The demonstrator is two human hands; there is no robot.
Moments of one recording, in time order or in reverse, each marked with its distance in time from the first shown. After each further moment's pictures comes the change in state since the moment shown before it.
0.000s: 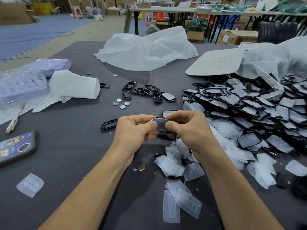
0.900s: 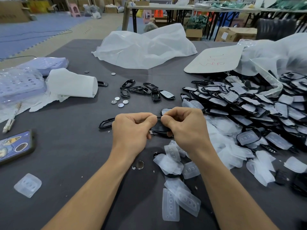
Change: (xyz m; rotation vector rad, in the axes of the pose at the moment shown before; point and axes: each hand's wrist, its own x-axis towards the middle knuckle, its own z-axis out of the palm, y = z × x) left_hand 0.006 -0.012 0.001 0.292 0.143 0.309; right_hand -0.001 0.003 0.012 -0.121 0.111 -0.161
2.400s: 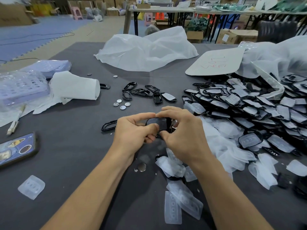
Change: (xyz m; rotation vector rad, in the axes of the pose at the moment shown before) left_hand 0.002 0.008 -0.006 -0.257 -0.136 -0.278; right_hand -0.010 0.000 0.004 -0.355 -0.004 -0.255
